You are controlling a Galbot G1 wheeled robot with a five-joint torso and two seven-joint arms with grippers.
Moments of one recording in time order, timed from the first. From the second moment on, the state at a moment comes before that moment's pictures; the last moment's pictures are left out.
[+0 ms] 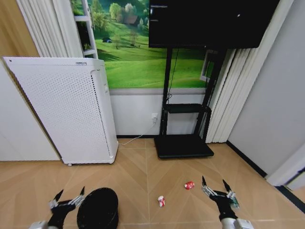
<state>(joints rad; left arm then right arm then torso) 1.94 -1.42 -1.05 -2.23 -0.47 0.28 0.00 -1.78 1.47 0.77 2.11 0.23 0.14 0.06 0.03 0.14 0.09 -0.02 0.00</state>
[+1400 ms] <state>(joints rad) 1.71 -1.32 -0.89 -1.89 -0.64 0.58 0.01 -1.77 1.45 0.75 2.08 0.25 0.14 0.06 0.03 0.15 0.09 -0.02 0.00</state>
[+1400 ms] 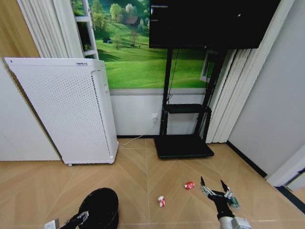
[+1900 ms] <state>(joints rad) 1.73 -1.33 -0.92 -1.91 -0.61 0.48 0.15 -1.76 1.45 0.76 2.07 0.23 0.10 0.12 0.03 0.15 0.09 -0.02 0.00</state>
